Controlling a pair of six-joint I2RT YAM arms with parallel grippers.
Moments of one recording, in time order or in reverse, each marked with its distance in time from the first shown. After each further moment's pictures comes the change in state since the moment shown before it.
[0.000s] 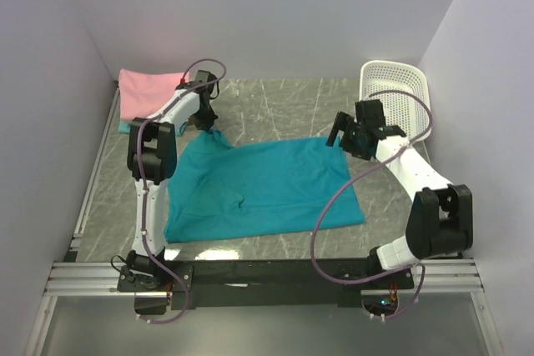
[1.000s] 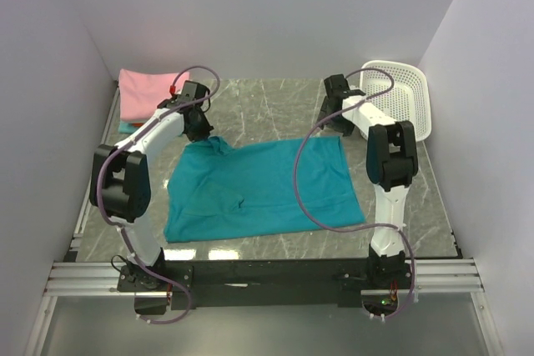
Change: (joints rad) left arm -0.040 -0.512 -0.528 0.151 0.071 -0.028; right arm 0.045 0.700 0.651 -0.157 0.305 0.026
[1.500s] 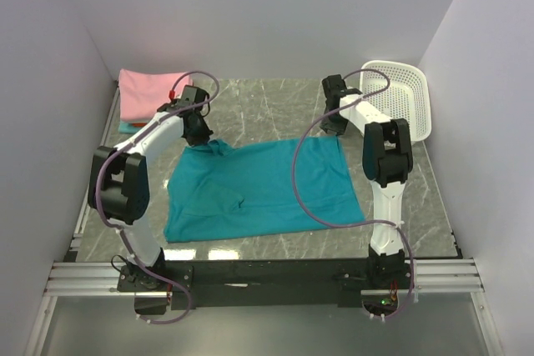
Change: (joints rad) left arm -0.005 -0.023 -0.058 0.015 0.006 -0.019; right arm 0.000 0.087 0.078 -0.031 -0.005 -0.003
